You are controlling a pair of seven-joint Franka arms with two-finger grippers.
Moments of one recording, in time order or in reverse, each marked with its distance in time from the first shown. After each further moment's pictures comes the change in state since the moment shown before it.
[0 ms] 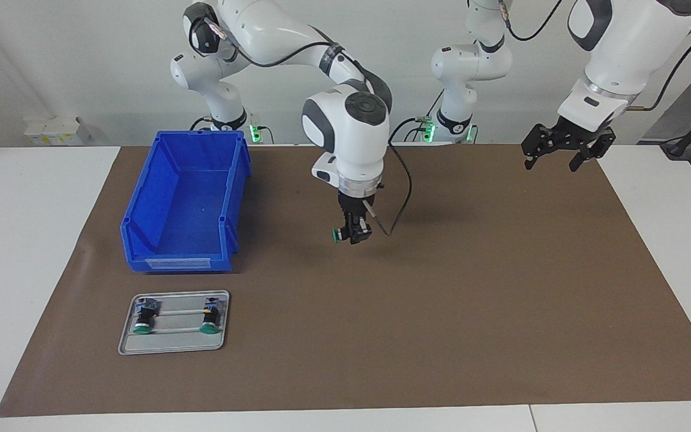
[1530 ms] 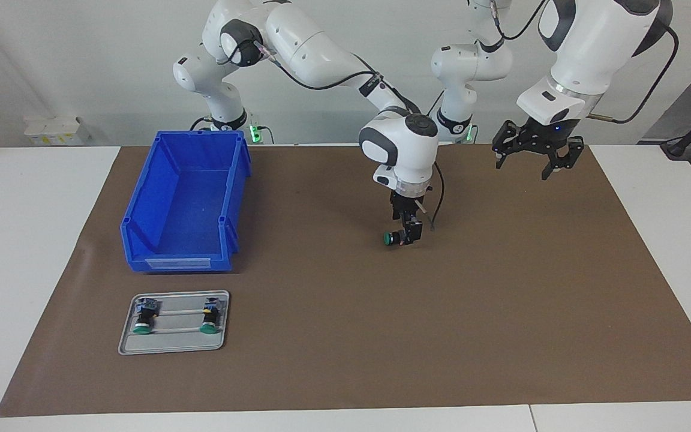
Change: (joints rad) left arm -0.057 -0.024 -0.029 -0.064 -0.058 0.095 0.199; right arm 0.159 0.080 -0.001 -0.103 -0.056 0.242 0.175
